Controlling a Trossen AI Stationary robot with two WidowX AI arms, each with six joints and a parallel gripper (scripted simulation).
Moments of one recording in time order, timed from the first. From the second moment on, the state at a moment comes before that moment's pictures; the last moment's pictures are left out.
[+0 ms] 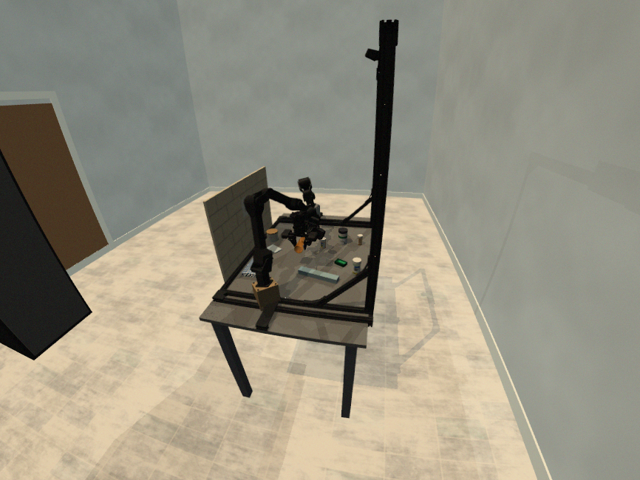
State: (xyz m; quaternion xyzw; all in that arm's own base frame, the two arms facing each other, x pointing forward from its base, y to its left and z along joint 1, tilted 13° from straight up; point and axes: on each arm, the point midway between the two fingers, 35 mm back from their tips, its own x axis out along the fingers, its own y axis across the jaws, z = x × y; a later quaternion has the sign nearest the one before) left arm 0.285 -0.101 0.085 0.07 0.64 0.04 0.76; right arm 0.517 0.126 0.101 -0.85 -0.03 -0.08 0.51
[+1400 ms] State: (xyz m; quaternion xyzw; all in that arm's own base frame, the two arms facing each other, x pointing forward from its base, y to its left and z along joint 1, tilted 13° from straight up) left arm 0.285 -0.101 0.085 0.07 0.64 0.04 0.76; right arm 0.494 0.130 0.122 -0.85 -0.03 -0.08 0.52
